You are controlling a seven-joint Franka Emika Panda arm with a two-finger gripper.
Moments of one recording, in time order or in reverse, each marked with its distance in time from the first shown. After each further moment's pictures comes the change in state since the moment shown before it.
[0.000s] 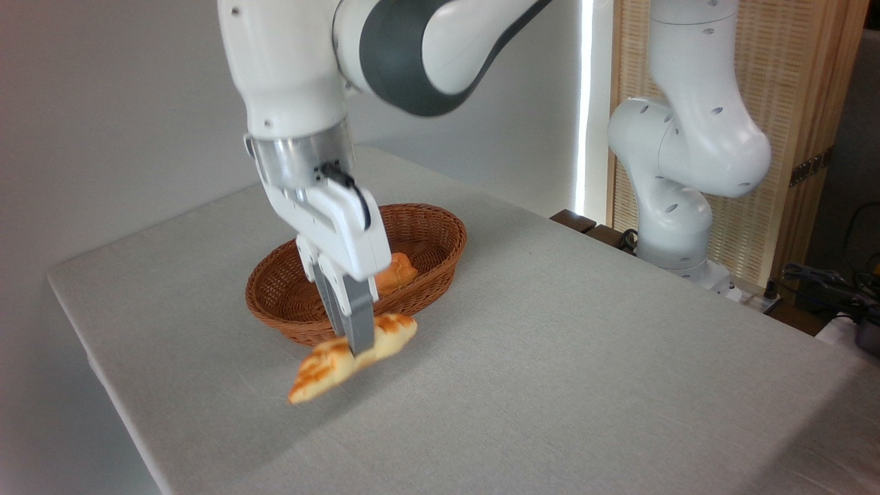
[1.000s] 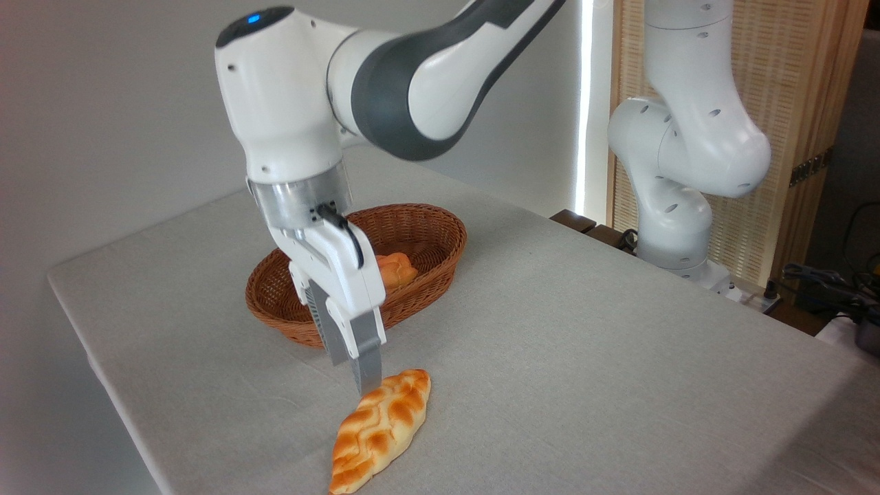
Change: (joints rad) arm -0.003 0.036 0.000 -0.027 0.021 0.077 0.000
